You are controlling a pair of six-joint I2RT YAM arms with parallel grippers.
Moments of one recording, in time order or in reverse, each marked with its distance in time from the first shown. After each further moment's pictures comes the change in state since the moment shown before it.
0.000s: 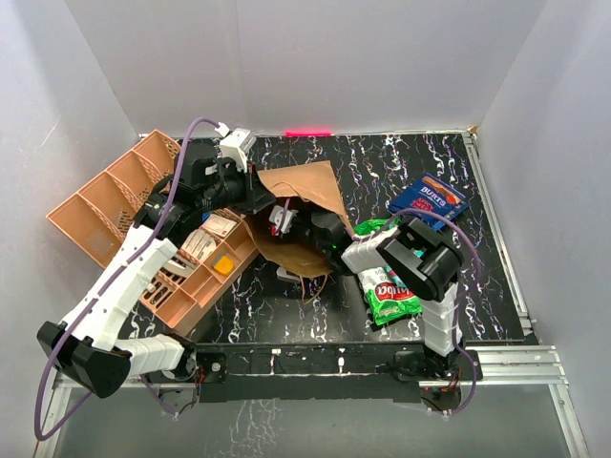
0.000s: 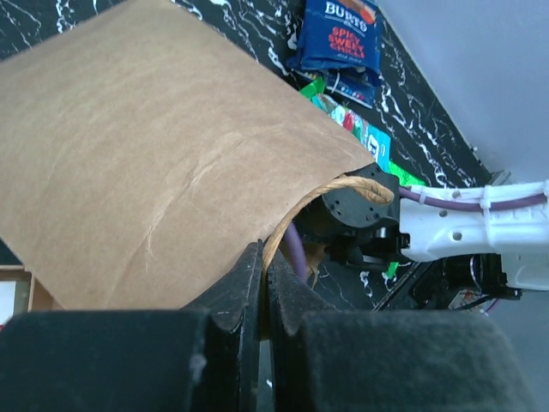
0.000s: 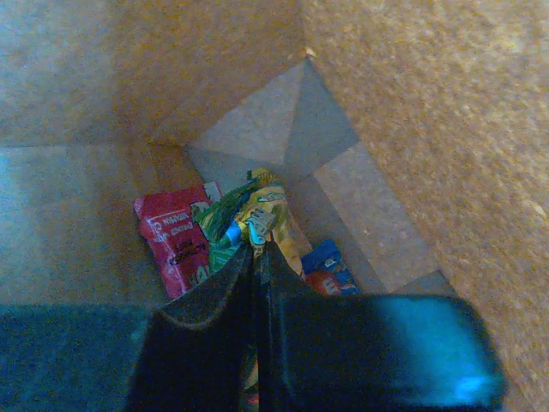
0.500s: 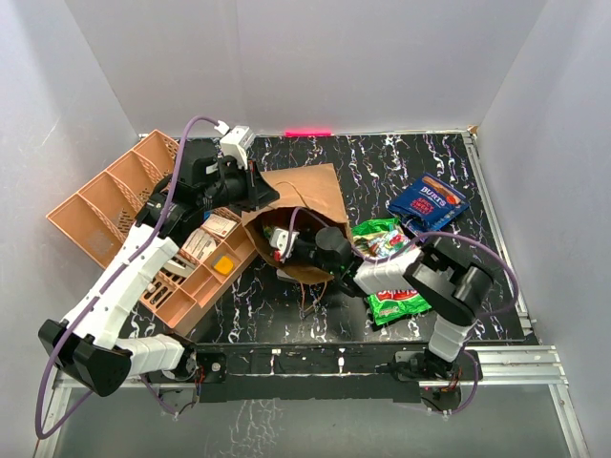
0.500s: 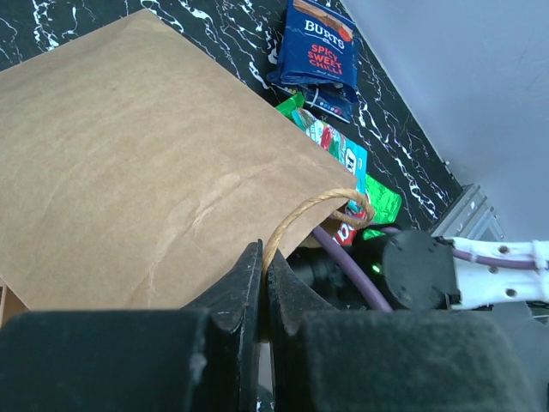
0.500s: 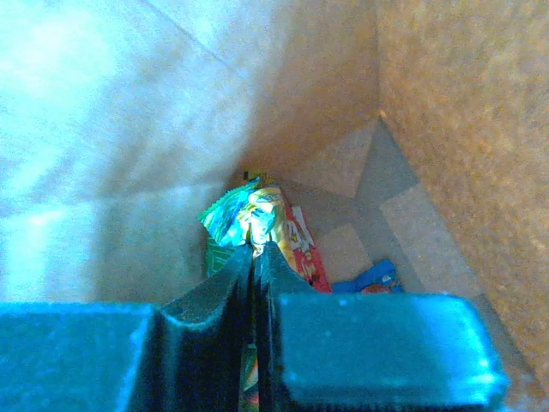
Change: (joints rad) left arm 0.000 0.008 0.005 0.055 0.022 -0.066; right arm 0.116 -0.233 -0.196 -0.058 -0.047 0.080
